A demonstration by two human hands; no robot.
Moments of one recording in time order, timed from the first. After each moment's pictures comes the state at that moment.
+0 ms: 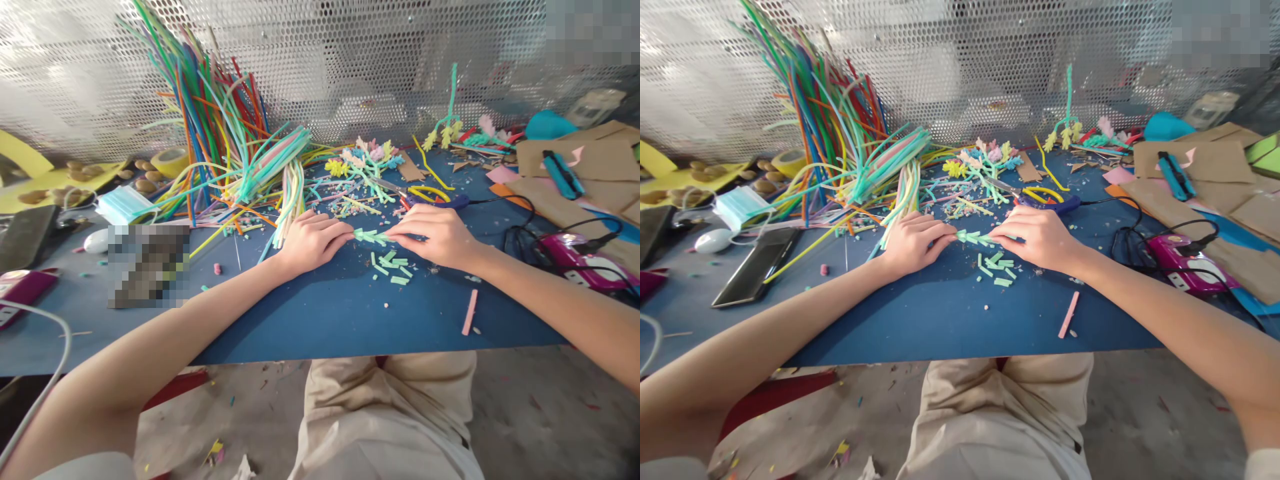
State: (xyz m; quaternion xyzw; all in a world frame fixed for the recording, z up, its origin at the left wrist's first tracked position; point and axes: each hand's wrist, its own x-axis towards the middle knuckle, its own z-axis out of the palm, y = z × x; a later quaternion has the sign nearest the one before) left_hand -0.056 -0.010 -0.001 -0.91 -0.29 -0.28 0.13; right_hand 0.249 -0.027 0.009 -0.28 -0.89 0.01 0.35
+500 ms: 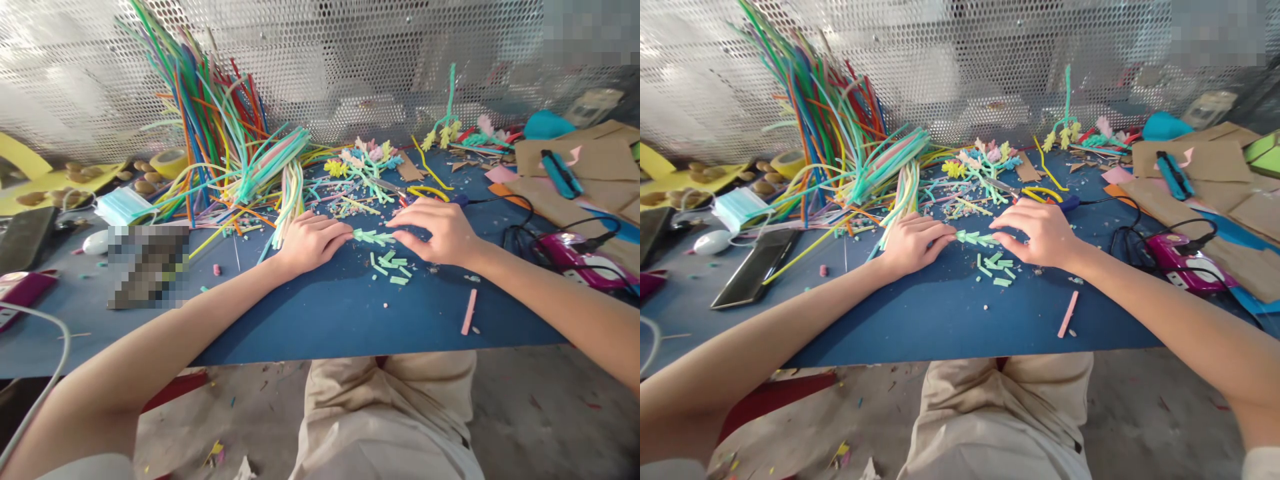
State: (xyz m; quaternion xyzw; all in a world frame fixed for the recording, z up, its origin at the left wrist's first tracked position) left_hand -0.057 -0.009 -0.005 -0.90 -0.28 -0.29 0.15; right_hand 0.252 -0.026 0.016 -0.31 -0.89 0.00 0.34
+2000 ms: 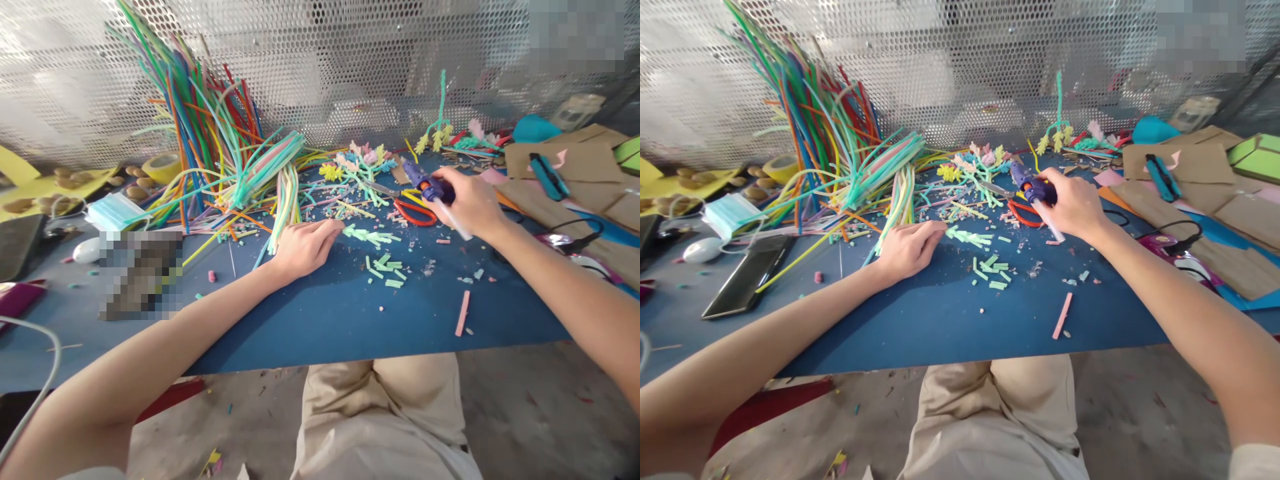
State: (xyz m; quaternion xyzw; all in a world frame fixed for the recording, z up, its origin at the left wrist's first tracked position) left_hand -0.058 -0.011 -0.007 -0.88 -0.34 -0.29 0.13; right_hand 0.307 0.011 0.029 -0.60 -0.76 -0.08 0.26
